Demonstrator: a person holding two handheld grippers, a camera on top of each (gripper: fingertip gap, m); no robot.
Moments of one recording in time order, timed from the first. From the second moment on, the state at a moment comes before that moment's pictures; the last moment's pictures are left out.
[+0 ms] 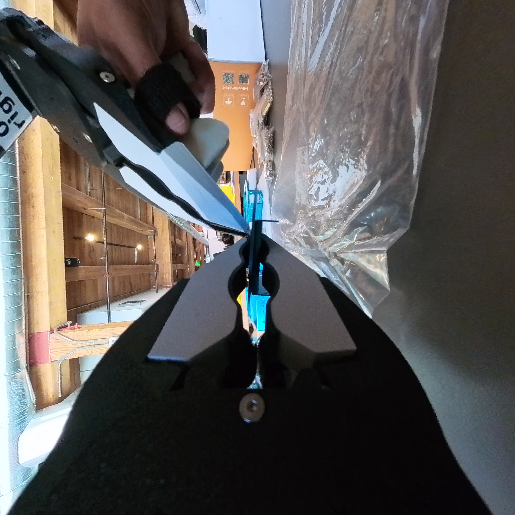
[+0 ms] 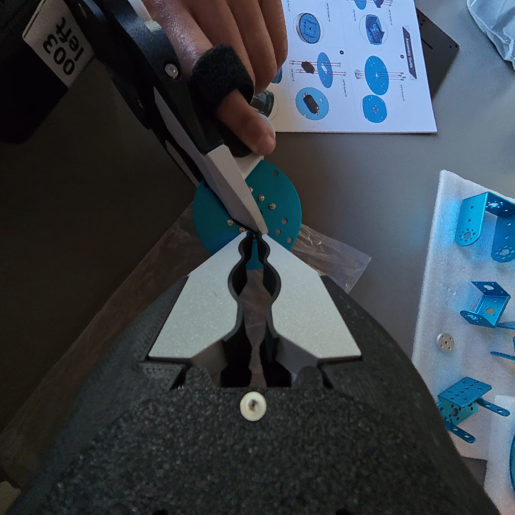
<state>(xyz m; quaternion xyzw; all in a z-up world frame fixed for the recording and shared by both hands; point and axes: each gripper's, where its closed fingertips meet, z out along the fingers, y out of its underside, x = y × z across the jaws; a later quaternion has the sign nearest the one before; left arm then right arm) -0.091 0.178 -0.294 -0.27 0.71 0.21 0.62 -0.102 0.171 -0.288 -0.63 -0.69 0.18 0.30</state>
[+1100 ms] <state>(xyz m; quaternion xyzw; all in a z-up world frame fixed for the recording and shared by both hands) -0.094 0.187 -0.296 -0.30 0.70 0.21 0.61 -0.102 0.178 -0.292 -0.68 -0.66 0.17 0.28</state>
